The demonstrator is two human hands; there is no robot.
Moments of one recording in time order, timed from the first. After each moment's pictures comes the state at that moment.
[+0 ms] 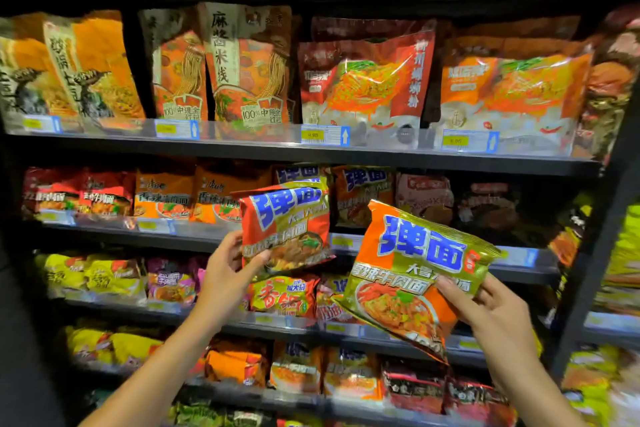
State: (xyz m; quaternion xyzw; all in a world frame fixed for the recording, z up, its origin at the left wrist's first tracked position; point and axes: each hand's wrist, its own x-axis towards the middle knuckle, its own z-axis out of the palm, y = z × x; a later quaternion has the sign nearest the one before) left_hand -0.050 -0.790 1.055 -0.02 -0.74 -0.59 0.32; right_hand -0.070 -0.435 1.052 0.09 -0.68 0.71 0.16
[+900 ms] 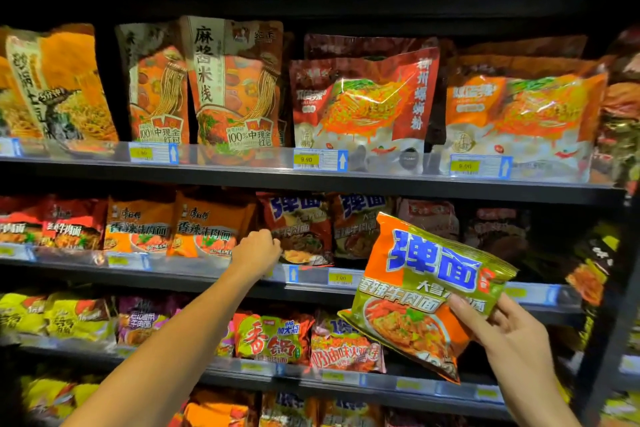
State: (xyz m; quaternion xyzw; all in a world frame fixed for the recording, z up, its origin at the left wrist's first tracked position) left_hand -0.229 -0.805 1.095 0.15 -0.95 -0.17 0.20; right_hand -0.125 -0.442 1.059 0.06 -0.65 0.73 0.18
